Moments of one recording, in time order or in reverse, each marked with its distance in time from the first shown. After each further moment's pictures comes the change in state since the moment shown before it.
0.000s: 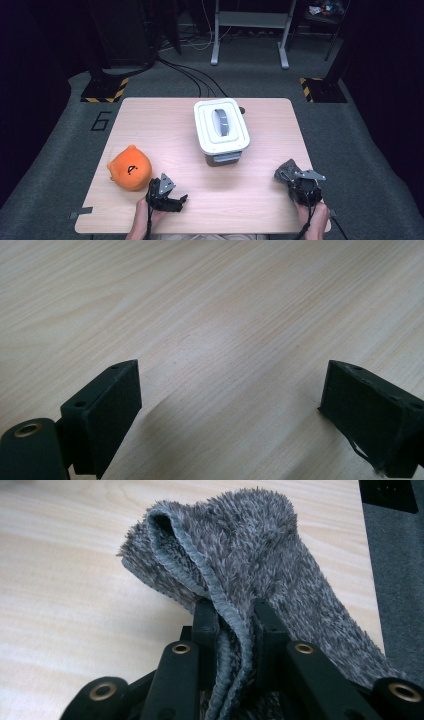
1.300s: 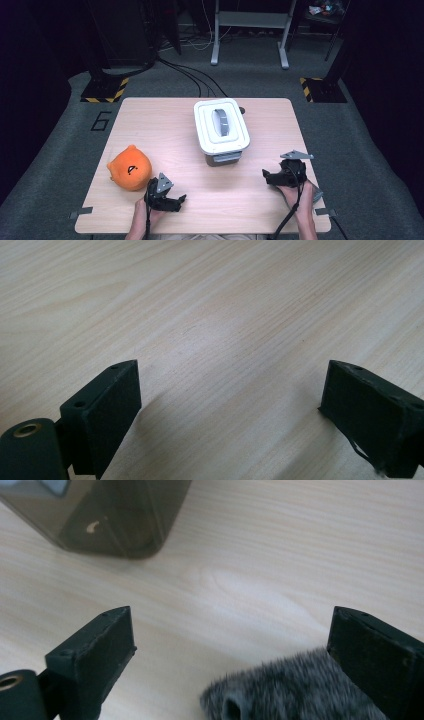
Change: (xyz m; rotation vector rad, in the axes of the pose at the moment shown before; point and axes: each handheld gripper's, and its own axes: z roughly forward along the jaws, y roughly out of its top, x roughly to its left) left arm 0.006 -0.002 -0.002 0.023 -0.017 -0.030; right arm 0.024 0.063 0.011 -0.062 0.232 -0.069
